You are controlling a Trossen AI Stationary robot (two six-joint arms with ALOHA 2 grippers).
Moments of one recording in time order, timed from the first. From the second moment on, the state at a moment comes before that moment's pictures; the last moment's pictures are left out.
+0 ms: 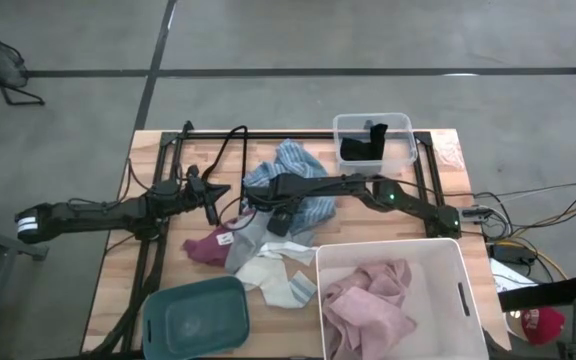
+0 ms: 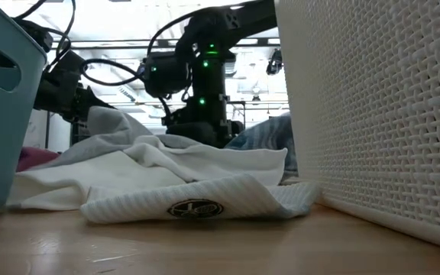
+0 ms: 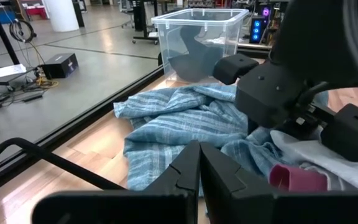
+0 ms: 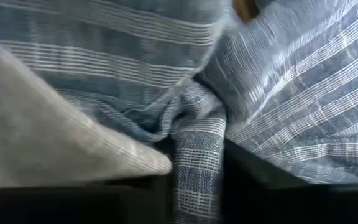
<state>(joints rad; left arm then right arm) 0.29 0.51 0.01 0.36 -0.17 0.00 -0.09 2.55 2.29 -1.29 0.20 0.35</state>
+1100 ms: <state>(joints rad) 0.29 0.51 0.01 0.36 -0.17 0.00 0.21 1.79 2.28 -1.23 0.76 0.37</state>
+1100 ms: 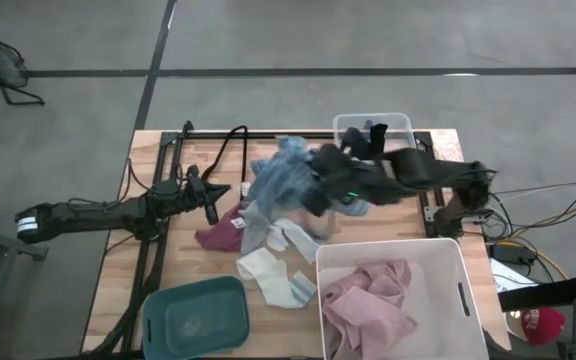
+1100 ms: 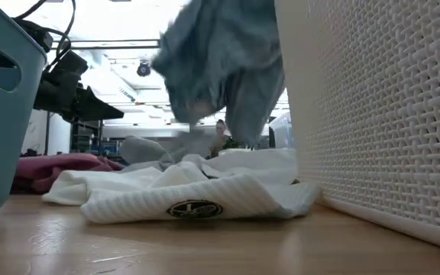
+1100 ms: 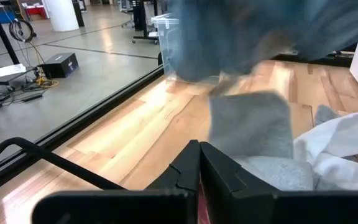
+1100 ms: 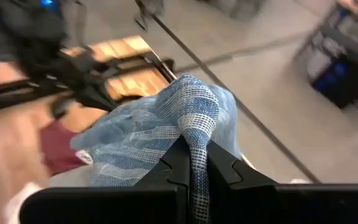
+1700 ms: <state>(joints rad) 0.29 0.51 0.01 0.35 -0.17 0.00 0.92 1.45 2.28 -1.29 0.86 0.70</state>
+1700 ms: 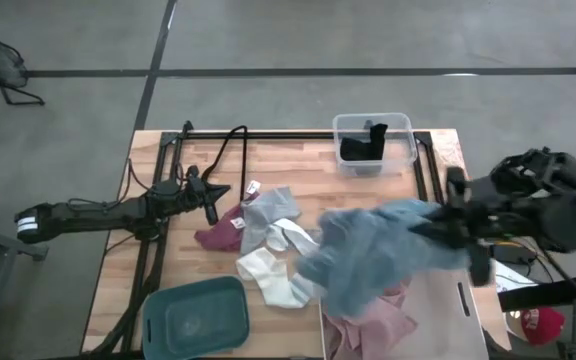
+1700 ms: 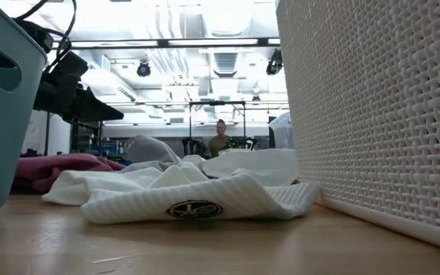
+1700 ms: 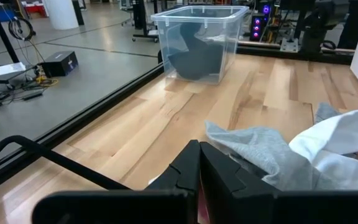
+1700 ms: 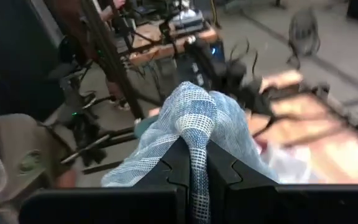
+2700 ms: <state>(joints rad) 0.29 0.51 0.01 0.33 -0.17 0.00 0.97 1.54 1.39 -1.27 0.25 1.94</state>
